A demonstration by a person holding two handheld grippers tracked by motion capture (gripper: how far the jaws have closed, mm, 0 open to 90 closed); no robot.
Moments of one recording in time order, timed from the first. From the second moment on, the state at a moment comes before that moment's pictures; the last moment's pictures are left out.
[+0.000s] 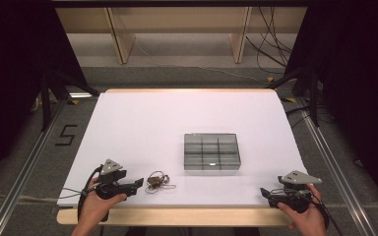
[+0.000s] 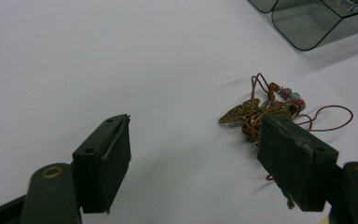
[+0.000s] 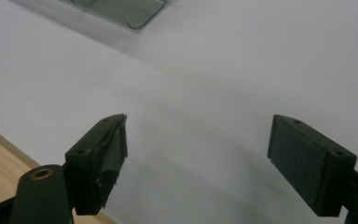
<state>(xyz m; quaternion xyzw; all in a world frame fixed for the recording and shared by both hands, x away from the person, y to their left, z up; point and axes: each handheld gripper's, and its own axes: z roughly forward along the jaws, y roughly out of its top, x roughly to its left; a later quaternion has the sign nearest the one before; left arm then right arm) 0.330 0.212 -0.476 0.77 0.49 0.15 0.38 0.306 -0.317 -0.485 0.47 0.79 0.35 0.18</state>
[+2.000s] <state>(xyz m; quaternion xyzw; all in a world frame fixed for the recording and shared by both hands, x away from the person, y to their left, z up) 0.417 0.150 -0.459 0.80 0.43 0.13 0.40 0.388 -0.307 -0.463 0.43 0.79 0.39 0.19</state>
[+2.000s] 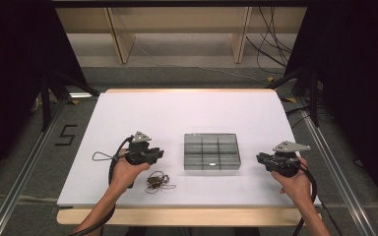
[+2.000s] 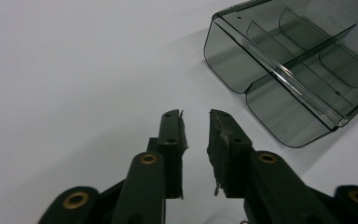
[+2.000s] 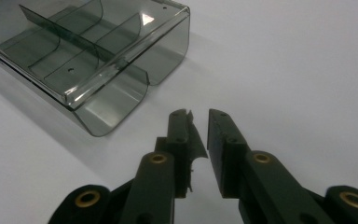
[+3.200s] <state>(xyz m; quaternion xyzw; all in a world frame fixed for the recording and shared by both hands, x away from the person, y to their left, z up) 0.439 0.095 -0.470 0.82 0.40 0.10 0.40 0.428 -0.268 -0.482 0.39 0.82 0.38 0.16</state>
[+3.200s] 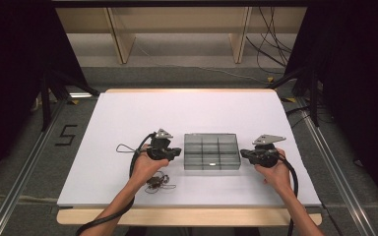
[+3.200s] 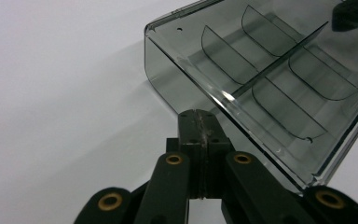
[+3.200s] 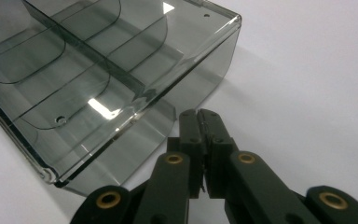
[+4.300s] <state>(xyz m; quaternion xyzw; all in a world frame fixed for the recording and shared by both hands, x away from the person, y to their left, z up) 0.440 0.102 -0.473 0.82 0.41 0.08 0.39 0.441 -0.253 -0.487 0.37 0.83 0.40 0.14</state>
